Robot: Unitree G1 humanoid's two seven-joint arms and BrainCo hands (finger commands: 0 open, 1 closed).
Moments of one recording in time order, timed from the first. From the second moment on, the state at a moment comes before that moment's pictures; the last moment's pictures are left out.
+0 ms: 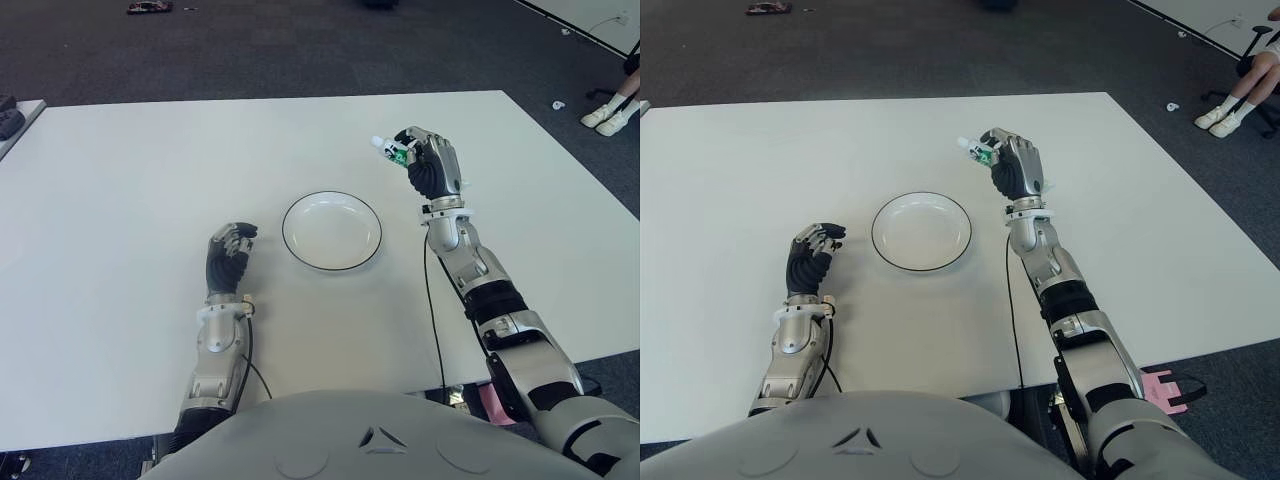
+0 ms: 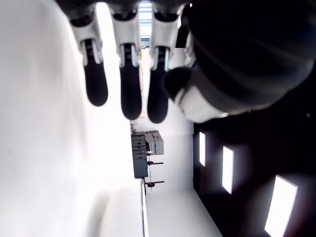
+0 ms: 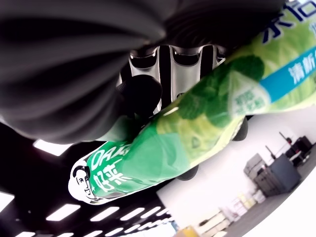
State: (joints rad) left arm 0.28 -0.06 -0.02 0.12 0.10 -0.28 0.21; right arm -0.40 -0.37 0.26 0.45 -0.56 -0.35 -0.46
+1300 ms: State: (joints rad) left arm 0.28 -0.06 -0.02 0.12 0.10 -0.28 0.21; right arm -0.37 -0.29 0.35 0.39 -0.57 -0.44 -0.17
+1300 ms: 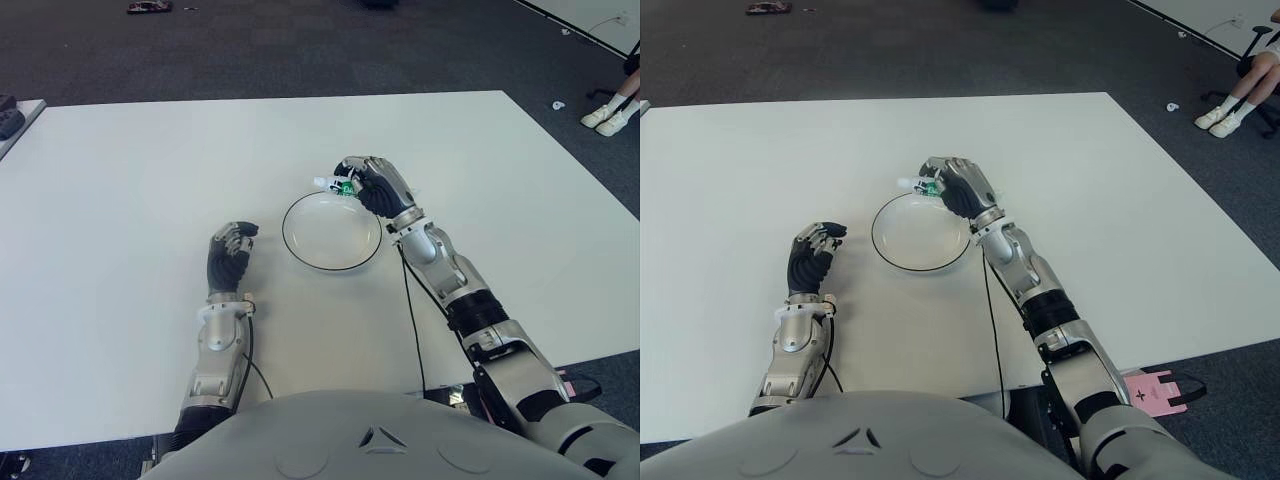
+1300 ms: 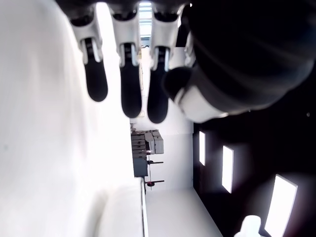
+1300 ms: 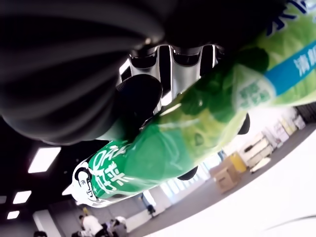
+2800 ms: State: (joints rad) left arm 0.29 -0.07 -0.02 0.12 0.10 -0.28 0.21; right arm -0.48 -0.22 0.51 0.73 -0.70 -0.48 -0.26
